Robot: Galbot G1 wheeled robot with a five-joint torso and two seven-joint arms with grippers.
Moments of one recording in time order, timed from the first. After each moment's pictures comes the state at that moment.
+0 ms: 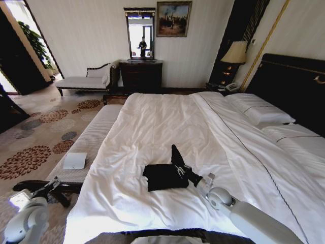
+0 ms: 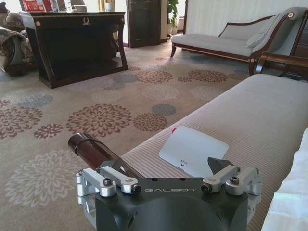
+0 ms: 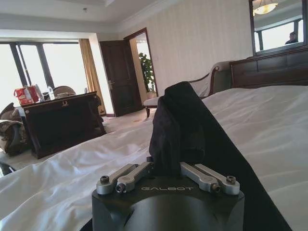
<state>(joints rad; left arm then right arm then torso) 1.59 -1.18 -1.10 -1.94 -0.78 0.44 -0.42 -1.03 0.72 -0.20 1.72 0.85 0.27 -0.18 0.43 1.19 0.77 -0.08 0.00</state>
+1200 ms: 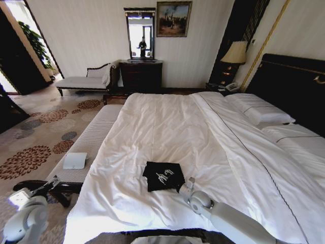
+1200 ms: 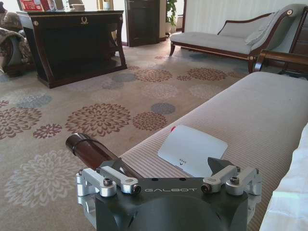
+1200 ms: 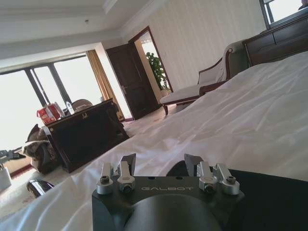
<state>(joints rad) 1.58 -1.17 -1.08 -1.93 -0.77 0.45 -0.43 -0.95 0.84 -0.37 1.73 0.95 0.25 -0.13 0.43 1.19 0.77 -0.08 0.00</state>
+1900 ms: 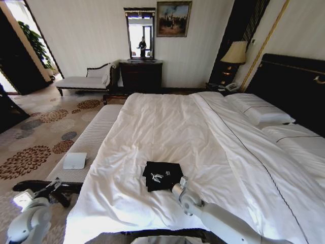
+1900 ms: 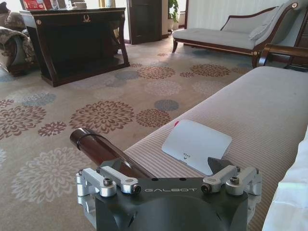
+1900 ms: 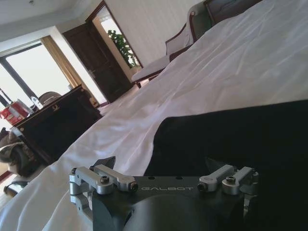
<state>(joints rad) 1.58 -1.19 -1.08 -1.92 -0.74 0.45 -0.43 -0.91 0.96 -0.47 1.63 1.06 0.16 0.03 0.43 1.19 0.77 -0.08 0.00</state>
